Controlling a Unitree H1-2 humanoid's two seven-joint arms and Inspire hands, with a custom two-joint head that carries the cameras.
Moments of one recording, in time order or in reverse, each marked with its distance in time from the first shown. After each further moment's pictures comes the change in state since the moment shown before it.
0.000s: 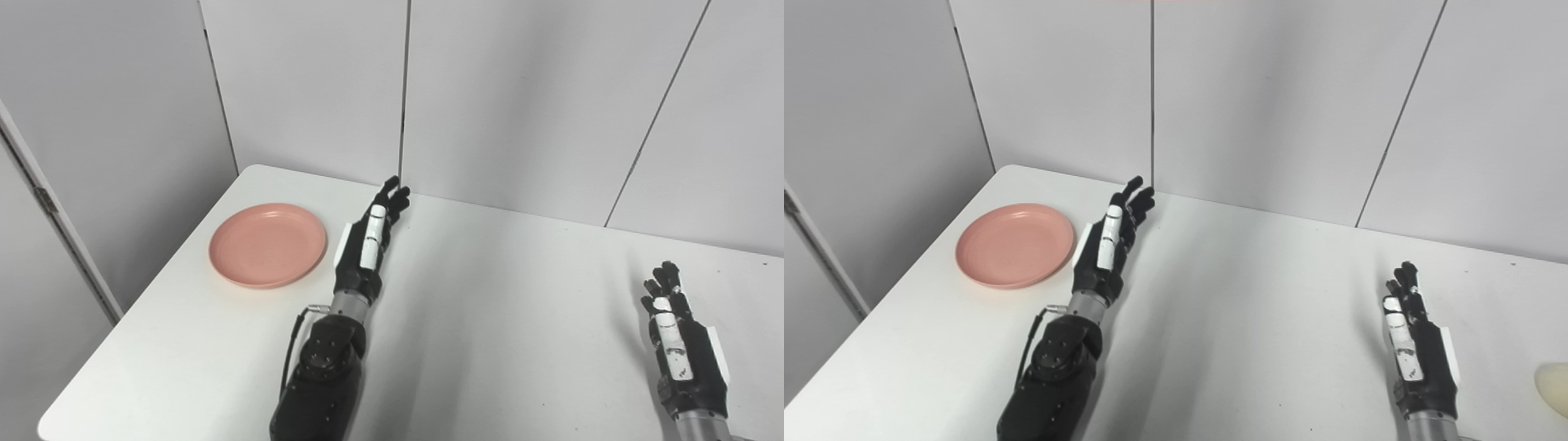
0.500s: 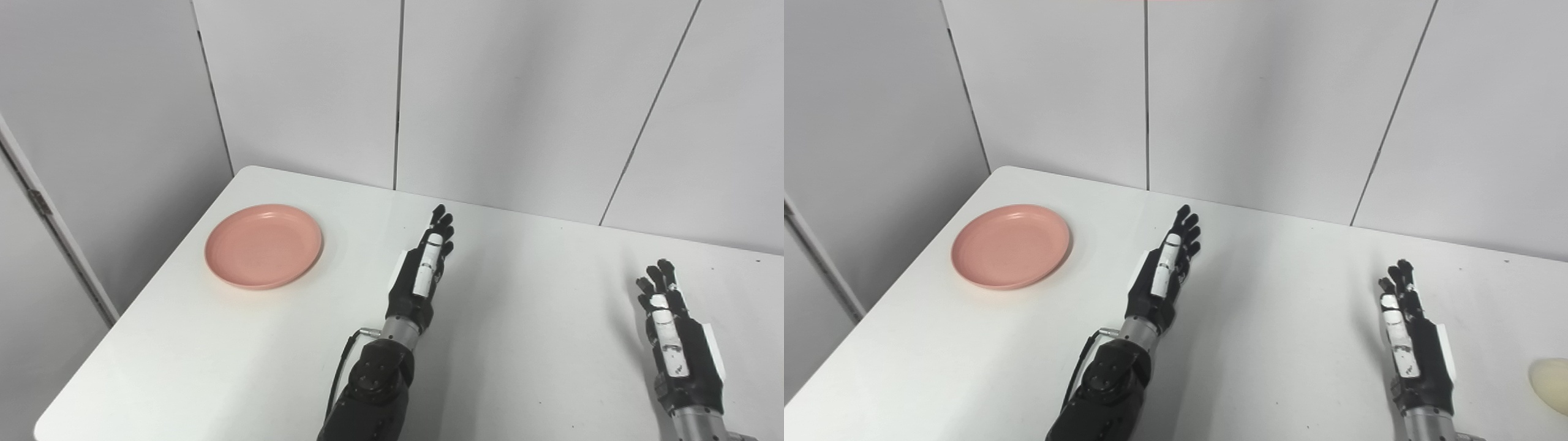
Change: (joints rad) left arm -0.006 -0.130 -0.039 0.205 -0.027 -0.107 -0.040; right arm -0.009 0.000 -0.003 0.018 -0.006 -0.007 -0.005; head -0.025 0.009
